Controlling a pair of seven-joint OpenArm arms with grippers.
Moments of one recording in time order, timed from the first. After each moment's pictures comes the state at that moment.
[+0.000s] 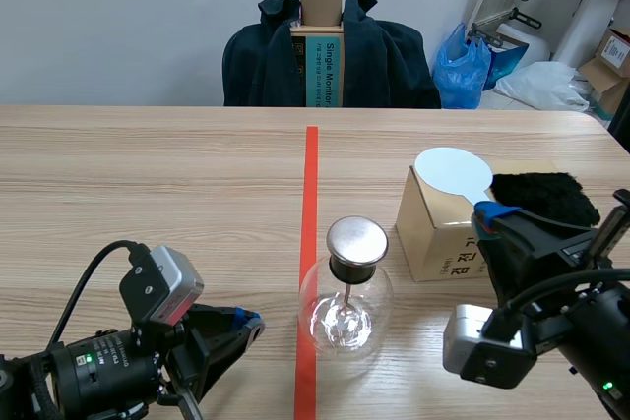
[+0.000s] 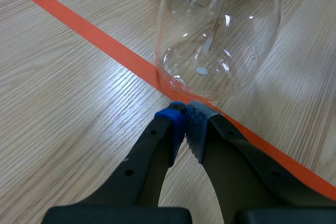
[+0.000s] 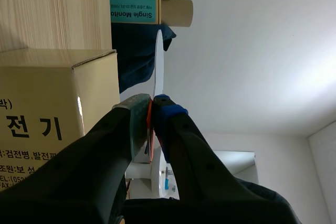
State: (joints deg) left arm 14.8 -24.6 21.8 77.0 -1.8 -31.3 -18.7; right arm -29.5 7.9 10.0 91.3 -78.3 -24.1 38.4
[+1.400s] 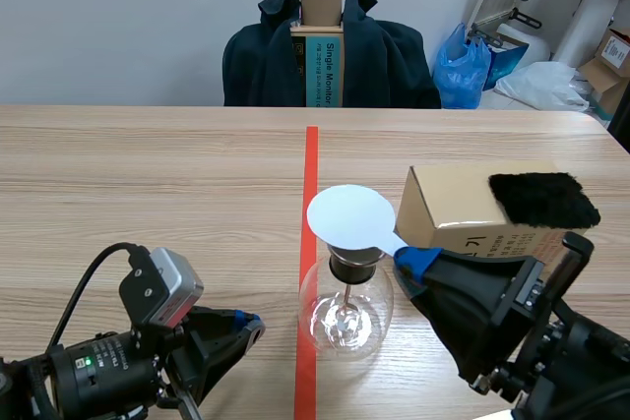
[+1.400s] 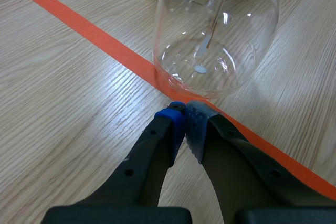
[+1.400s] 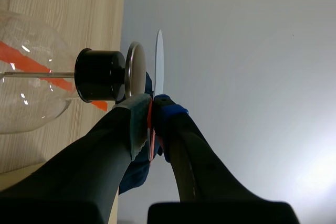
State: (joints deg) left arm 15.2 -24.6 21.8 77.0 -1.8 -31.3 -18.7; right arm -29.5 7.9 10.0 91.3 -78.4 -25.7 64.6
